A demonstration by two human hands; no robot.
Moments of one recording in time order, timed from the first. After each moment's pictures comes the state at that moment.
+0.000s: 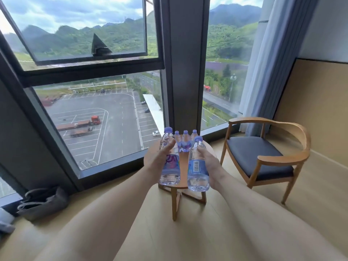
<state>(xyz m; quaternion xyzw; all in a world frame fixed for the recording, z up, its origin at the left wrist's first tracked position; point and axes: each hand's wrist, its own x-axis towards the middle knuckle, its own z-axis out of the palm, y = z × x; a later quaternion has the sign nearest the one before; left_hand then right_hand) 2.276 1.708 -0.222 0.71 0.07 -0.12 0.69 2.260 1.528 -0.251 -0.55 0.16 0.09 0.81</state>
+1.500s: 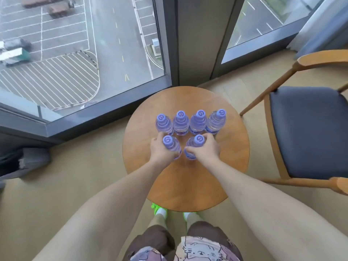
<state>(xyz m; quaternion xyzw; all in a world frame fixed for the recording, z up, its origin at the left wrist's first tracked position) 2.756 1.667 -0.493 0.84 0.21 -0.19 0.47 2.752 1.503 -0.500 -0.83 0.29 0.17 0.44</state>
